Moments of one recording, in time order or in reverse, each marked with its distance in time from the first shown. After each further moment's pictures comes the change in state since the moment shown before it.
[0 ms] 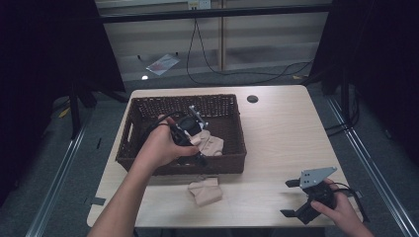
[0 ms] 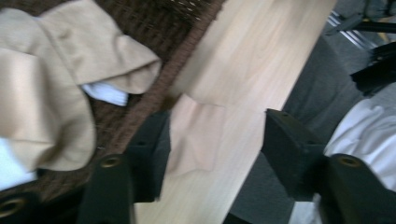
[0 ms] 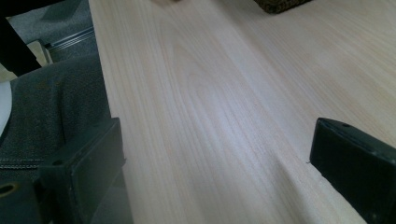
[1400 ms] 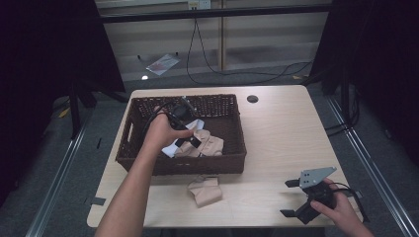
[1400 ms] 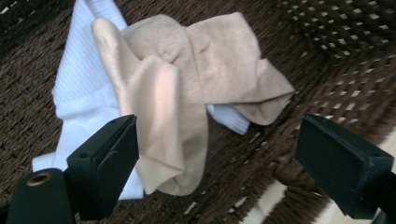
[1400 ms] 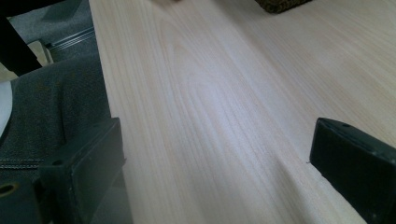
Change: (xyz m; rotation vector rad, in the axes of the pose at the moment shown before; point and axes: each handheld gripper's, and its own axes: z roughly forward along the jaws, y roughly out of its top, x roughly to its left) left arm 0.089 0.003 0.034 -0.042 0.189 -0.160; right arm 0.000 0.000 0.001 -0.004 0.001 -0.001
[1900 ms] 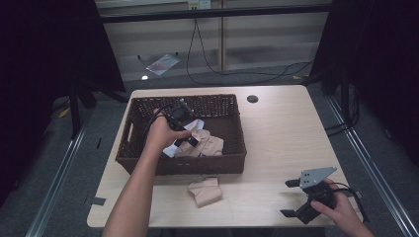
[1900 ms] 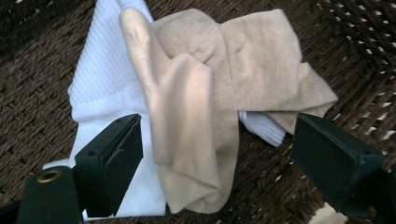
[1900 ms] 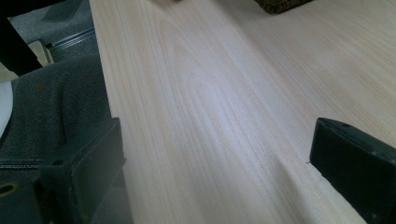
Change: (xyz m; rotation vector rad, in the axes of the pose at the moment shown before) left arm 0.020 -0.005 0.022 -0.019 0.028 -0.044; right arm 0.000 0.000 -0.001 0.002 0.002 0.001
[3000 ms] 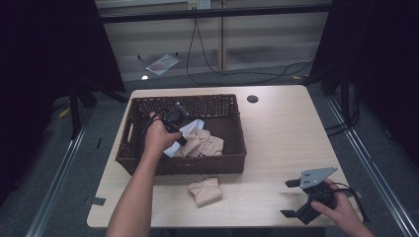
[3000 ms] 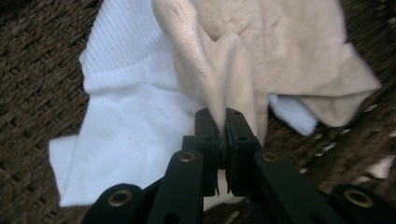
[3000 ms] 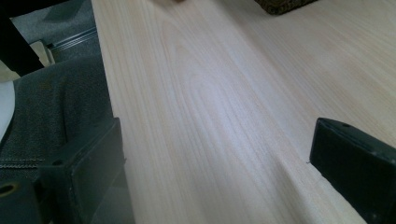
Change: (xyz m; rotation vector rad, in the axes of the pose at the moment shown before) left arm 0.015 -0.011 0.007 0.039 -0.006 -0.072; right arm 0.000 0.000 -0.001 -0.002 0.002 -0.006
